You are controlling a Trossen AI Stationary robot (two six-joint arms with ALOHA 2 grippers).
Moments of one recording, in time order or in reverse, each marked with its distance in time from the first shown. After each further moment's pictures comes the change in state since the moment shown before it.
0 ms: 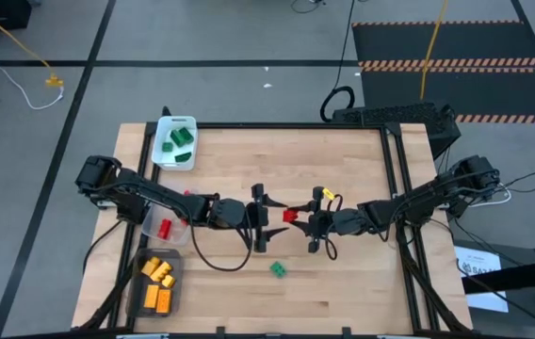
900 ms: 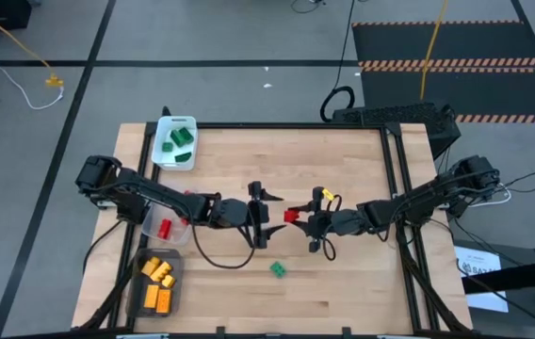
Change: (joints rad) left arm 0.007 0.000 0.000 -0.082 -0.066 -0.018; right arm 0.000 0.000 -0.001 -0.045 0.005 -0.007
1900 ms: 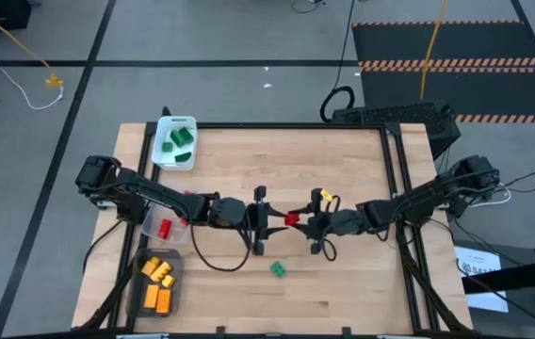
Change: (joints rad) left arm 0.002 -0.002 0.002 0.075 0.164 0.008; right arm 0.000 0.000 0.000 -0.042 -0.052 0.010
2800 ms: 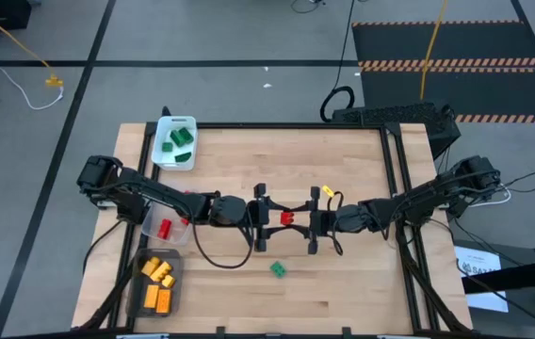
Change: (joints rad) left arm 0.008 0.005 -0.004 0.036 -0.028 -0.013; right arm -0.022 -0.001 0.004 0.151 -0.057 0.090
